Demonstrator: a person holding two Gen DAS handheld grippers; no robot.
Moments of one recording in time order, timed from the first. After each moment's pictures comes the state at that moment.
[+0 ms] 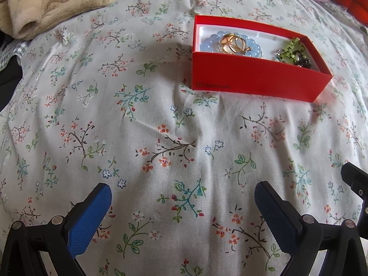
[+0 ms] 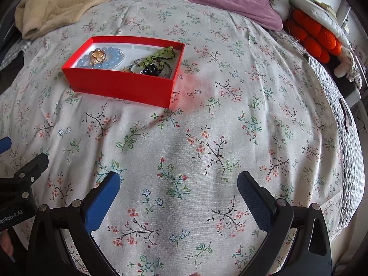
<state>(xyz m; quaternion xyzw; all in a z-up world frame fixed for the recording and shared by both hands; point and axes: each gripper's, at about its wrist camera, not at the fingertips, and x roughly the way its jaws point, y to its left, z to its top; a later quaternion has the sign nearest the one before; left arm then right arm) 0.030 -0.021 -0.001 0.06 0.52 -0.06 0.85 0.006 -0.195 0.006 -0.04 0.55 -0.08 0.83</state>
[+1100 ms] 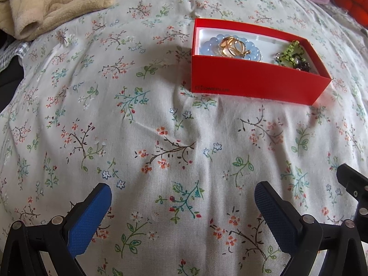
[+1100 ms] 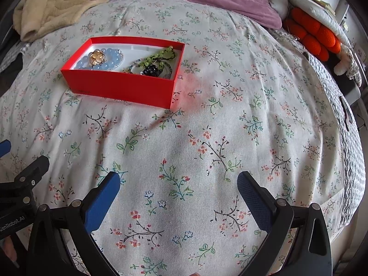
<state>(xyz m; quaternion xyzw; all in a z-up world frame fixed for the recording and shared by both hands) 0.029 -0.023 0.001 0.06 0.52 -0.06 0.85 0.007 -0.194 0.006 -0.03 0.55 -0.09 0.83</state>
